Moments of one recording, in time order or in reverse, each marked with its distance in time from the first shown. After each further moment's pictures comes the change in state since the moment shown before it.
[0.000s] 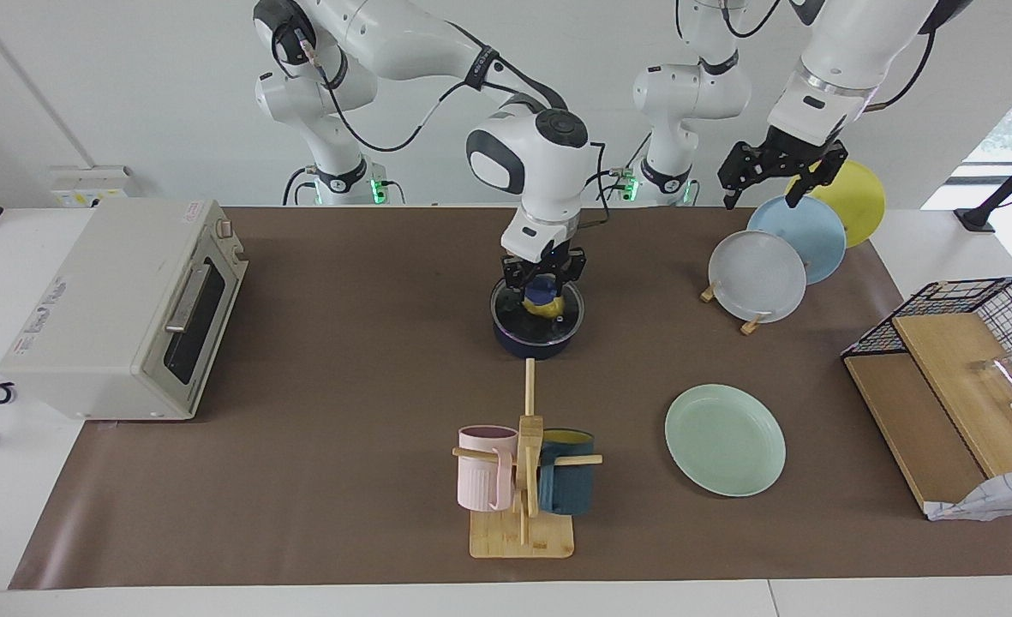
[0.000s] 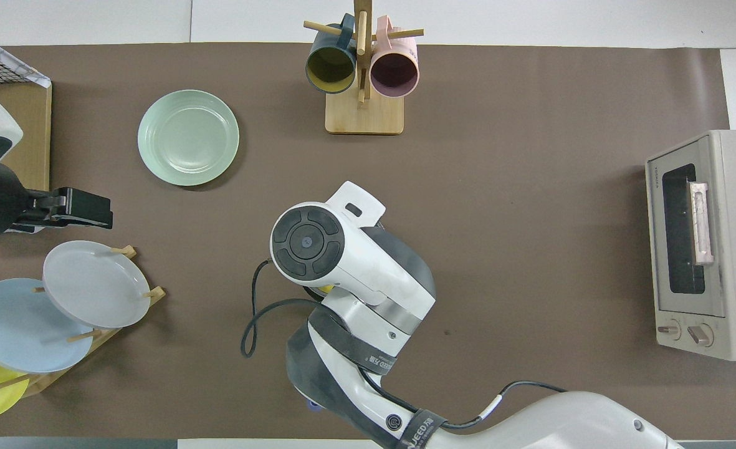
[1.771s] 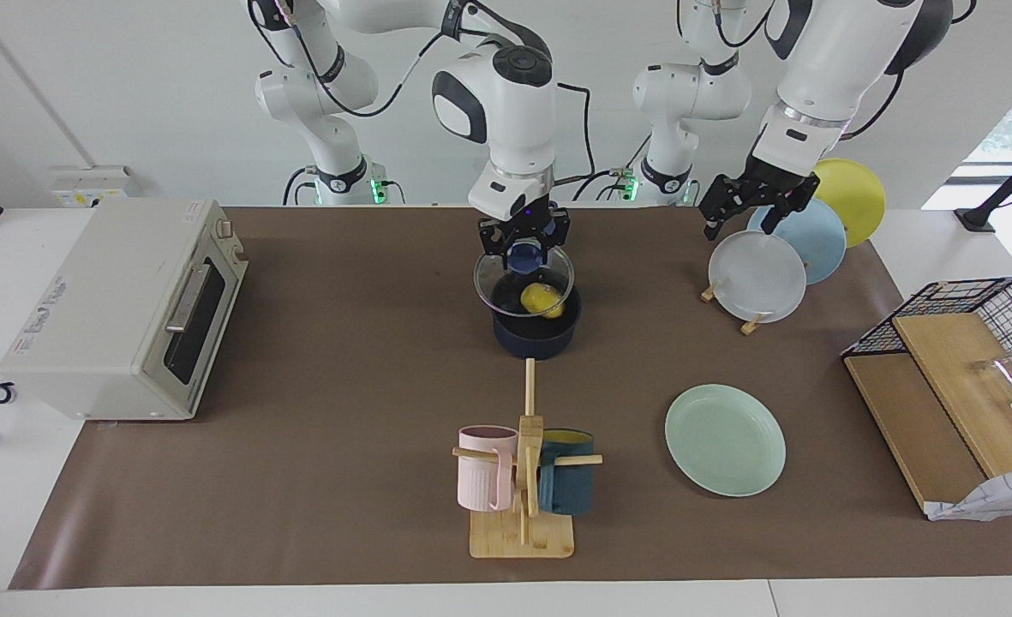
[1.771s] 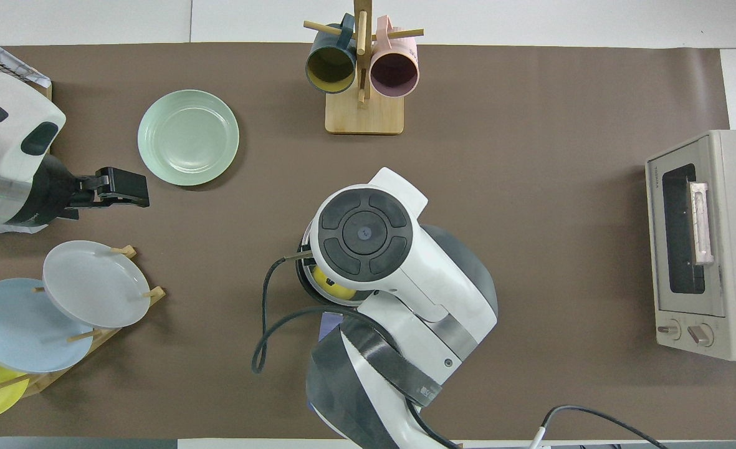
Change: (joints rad) left arm -0.055 -0.005 0.030 -0.108 -0.017 0.181 -0.139; right arm -0.066 -0.149 0.001 -0.009 0.150 -0.066 -0.098
